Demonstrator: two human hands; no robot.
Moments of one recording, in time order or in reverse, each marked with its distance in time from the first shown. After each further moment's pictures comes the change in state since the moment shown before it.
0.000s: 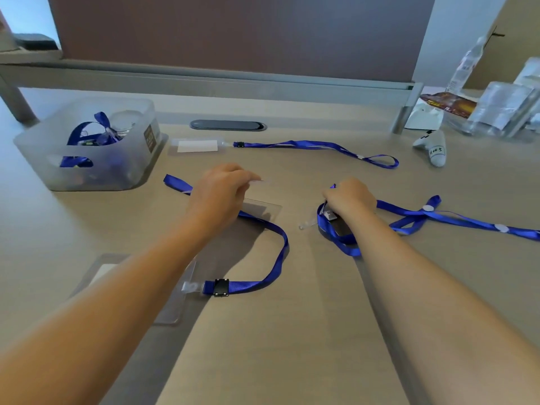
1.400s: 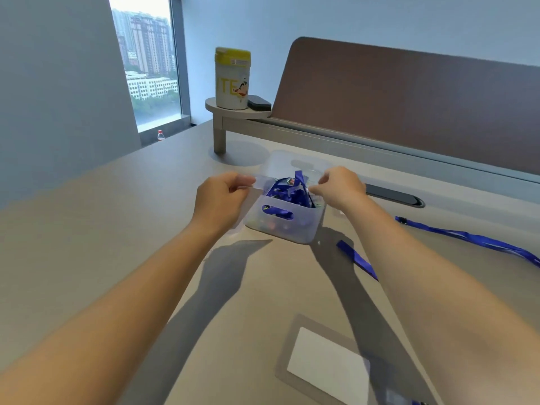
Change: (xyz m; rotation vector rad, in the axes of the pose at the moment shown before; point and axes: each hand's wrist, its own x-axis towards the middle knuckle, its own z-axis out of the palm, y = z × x) left_hand -0.039 -0.187 -0.178 -0.277 0.436 -0.629; right_hand -0.065 -0.320 0.070 -0.015 -0.094 -0.646
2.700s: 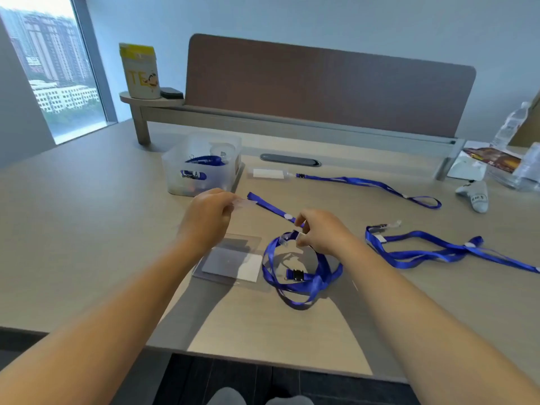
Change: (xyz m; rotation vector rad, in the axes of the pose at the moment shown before) left_hand -0.141 0.043 0.055 0.315 -0.181 0.462; right_hand -0.210 0.137 -0.038 -0.042 -0.173 0.002
